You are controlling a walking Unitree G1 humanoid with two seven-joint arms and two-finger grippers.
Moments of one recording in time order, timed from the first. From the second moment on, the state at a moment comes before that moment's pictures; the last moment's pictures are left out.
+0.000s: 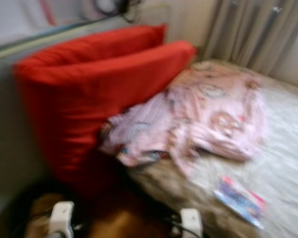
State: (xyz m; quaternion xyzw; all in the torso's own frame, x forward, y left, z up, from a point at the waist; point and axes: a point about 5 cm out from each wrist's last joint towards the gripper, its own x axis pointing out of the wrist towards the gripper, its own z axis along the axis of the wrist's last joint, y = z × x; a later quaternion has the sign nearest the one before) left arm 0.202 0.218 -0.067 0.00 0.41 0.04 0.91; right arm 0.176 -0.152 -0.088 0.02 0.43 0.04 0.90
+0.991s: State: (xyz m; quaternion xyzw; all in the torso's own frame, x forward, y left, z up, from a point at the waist) left arm 0.207 0.215 -0.064 0.01 0.39 0.03 0.92; right arm 0.175 -0.151 -0.088 0.03 0.43 0.04 0.90
